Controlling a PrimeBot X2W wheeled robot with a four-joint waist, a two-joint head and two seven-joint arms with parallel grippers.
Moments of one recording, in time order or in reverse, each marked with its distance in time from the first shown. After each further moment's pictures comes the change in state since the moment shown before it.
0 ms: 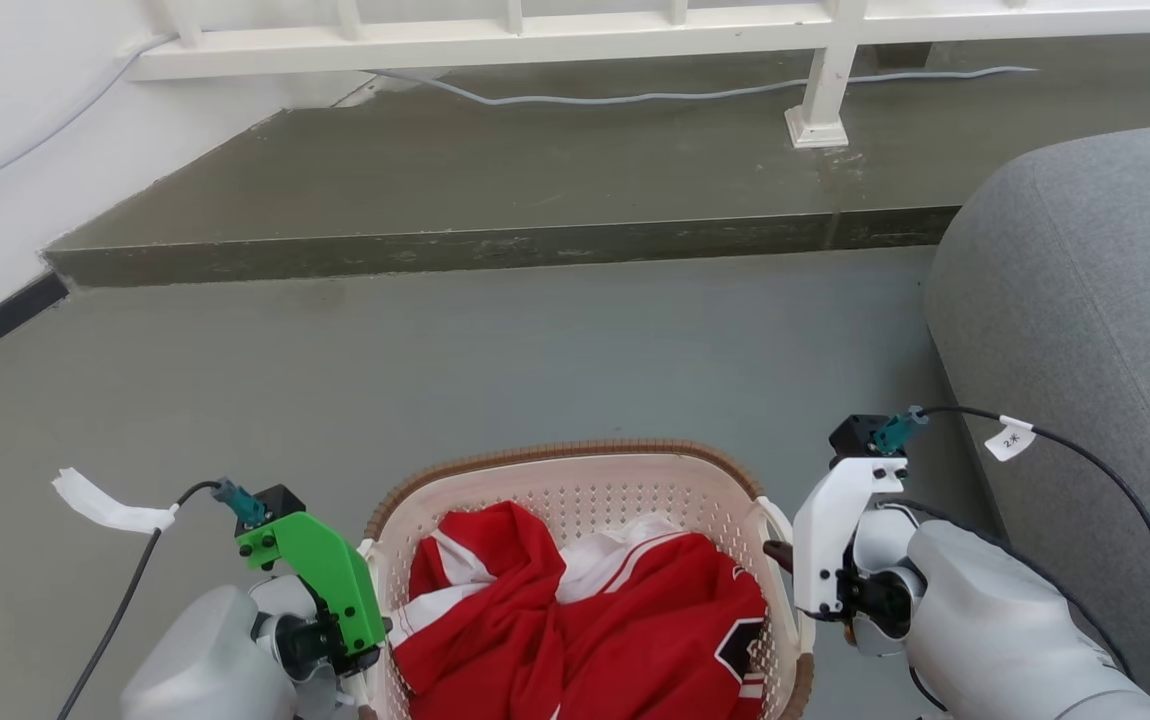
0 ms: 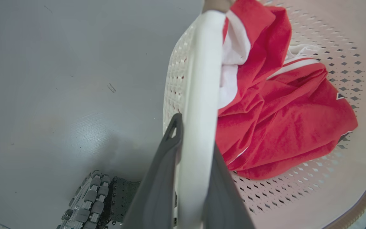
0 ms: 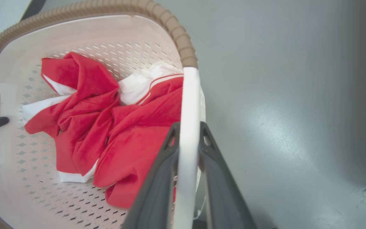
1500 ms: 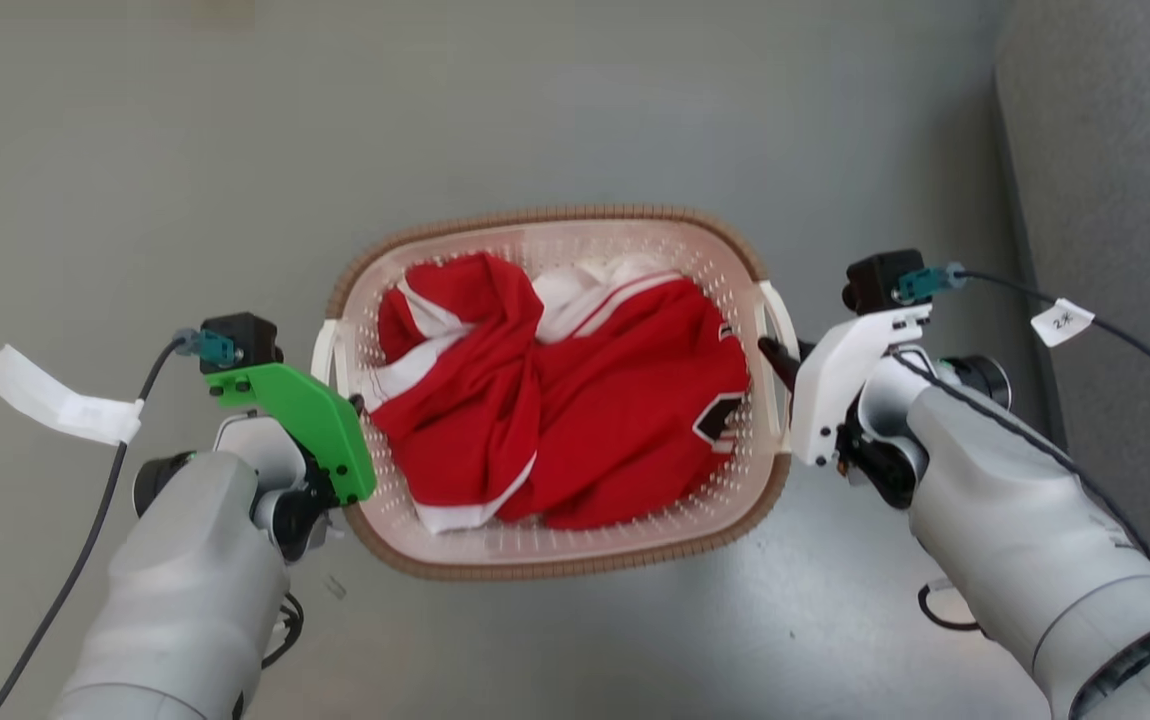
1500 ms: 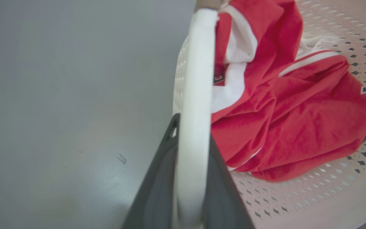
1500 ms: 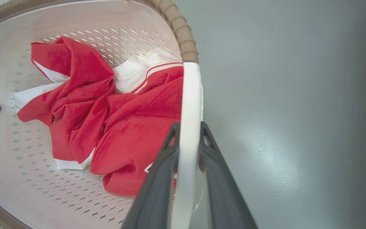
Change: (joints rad) left arm -0.162 0.023 -0.062 -0.077 0.109 0.000 -0.373; right arm -0.186 -0.032 0.038 -0.041 -0.073 0.000 -0.283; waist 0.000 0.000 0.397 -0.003
